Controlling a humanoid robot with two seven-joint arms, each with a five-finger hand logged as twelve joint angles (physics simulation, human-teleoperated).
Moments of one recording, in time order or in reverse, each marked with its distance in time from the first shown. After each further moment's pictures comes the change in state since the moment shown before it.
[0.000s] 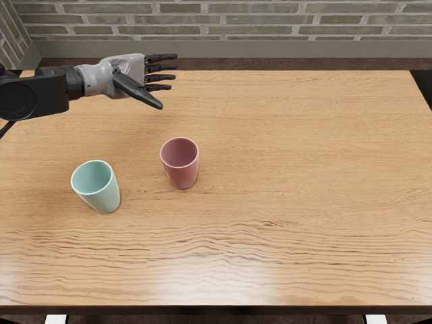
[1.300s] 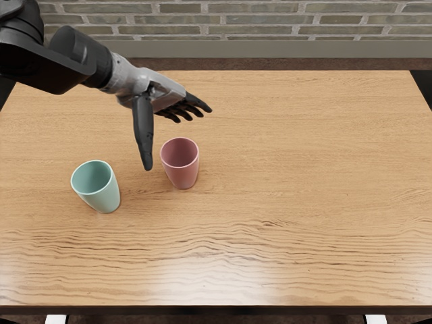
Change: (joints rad) left arm -0.480 0.173 0.356 -0.648 0.214 0.022 0.308; right arm -0.012 0.000 -0.008 0.000 0.001 0.001 -0.001
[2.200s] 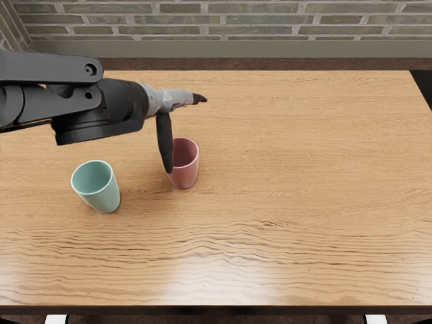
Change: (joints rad) left arm -0.077 -0.140 0.286 -0.223 0.222 0.683 -0.003; right arm 0.000 0.000 0.000 0.000 0.000 0.000 0.000
